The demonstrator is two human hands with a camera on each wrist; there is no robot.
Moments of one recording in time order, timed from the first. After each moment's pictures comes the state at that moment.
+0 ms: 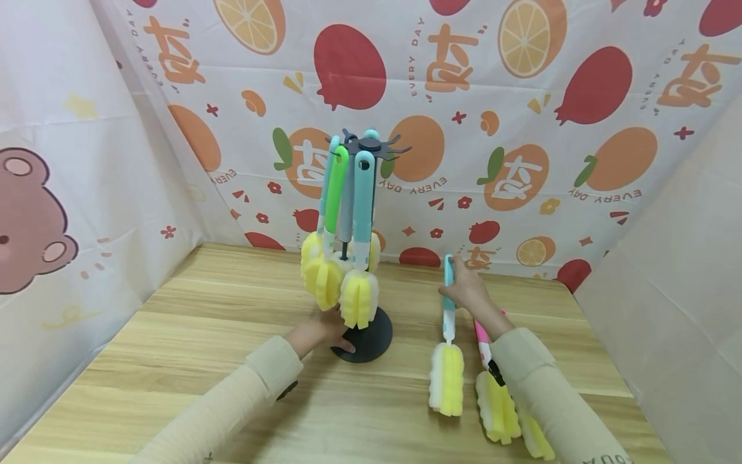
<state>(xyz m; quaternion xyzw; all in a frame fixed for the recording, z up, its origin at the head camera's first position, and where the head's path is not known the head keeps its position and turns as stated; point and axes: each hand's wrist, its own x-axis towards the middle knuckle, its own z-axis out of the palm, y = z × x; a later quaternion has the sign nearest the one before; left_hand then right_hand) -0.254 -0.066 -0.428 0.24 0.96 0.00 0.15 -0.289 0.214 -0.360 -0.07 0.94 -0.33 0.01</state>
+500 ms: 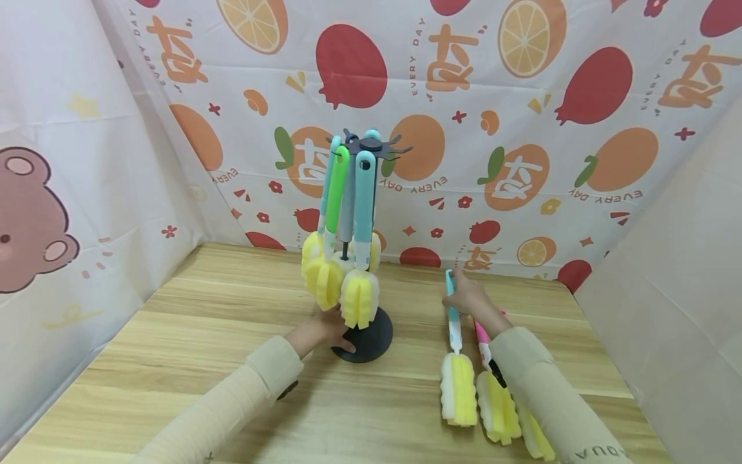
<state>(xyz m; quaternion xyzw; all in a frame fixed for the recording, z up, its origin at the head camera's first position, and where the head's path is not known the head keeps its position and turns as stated) -0.249 -0.065 -0.429 0.23 0.96 0.01 0.14 -0.293 0.223 -0.379 -0.05 0.96 -0.27 0.08</state>
